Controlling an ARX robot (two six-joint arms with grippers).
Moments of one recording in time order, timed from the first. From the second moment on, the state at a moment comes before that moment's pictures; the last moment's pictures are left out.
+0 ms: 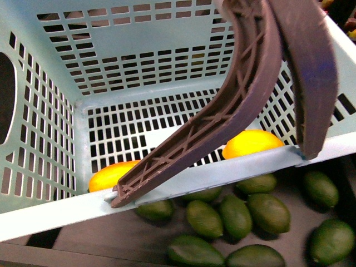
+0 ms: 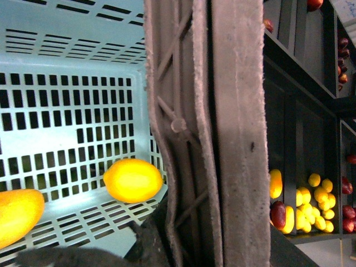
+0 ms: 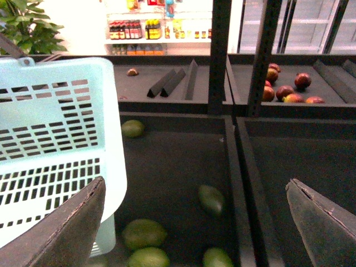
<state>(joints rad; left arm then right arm) -0.63 1.53 1.22 -0.27 0.04 -0.91 0.00 0.00 0.02 0.00 0.00 0.00</state>
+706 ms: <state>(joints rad) -0.61 1.53 1.22 -0.27 0.01 -0.89 0.00 0.00 0.02 0.00 0.00 0.00</state>
